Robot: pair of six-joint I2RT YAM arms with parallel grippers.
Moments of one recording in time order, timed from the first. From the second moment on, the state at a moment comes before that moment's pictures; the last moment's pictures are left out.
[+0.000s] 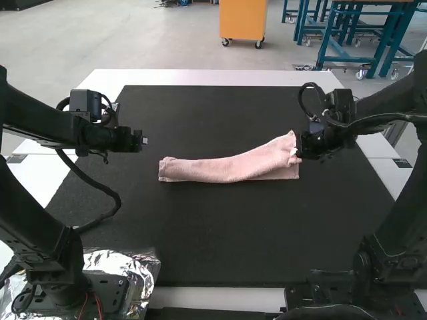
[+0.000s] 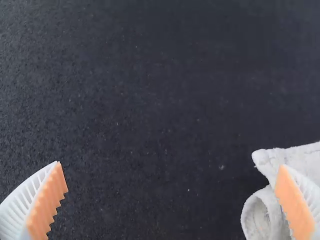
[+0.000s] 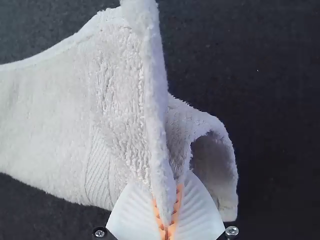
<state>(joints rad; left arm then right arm) 0.07 1.43 0.64 0.14 0.20 0.02 0.08 1.64 0.88 -0.20 -0.36 -0.02</state>
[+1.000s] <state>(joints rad) 0.07 1.43 0.65 0.16 0.18 0.02 0.52 1.79 1.06 -0.13 -0.37 0.17</state>
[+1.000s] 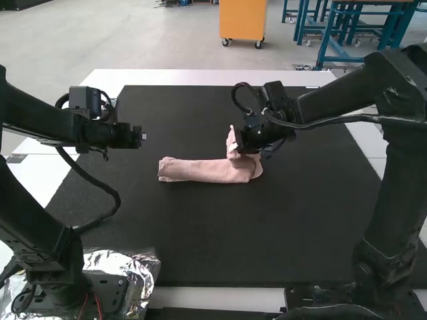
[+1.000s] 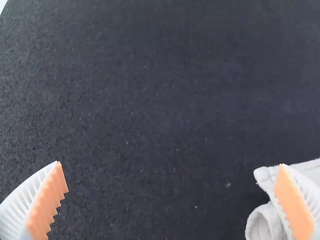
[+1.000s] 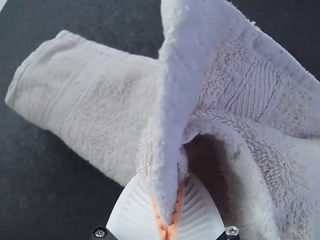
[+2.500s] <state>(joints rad) 0.07 1.43 0.61 0.24 0.18 0.00 0.78 2.07 1.53 -0.14 -0.46 0.18</state>
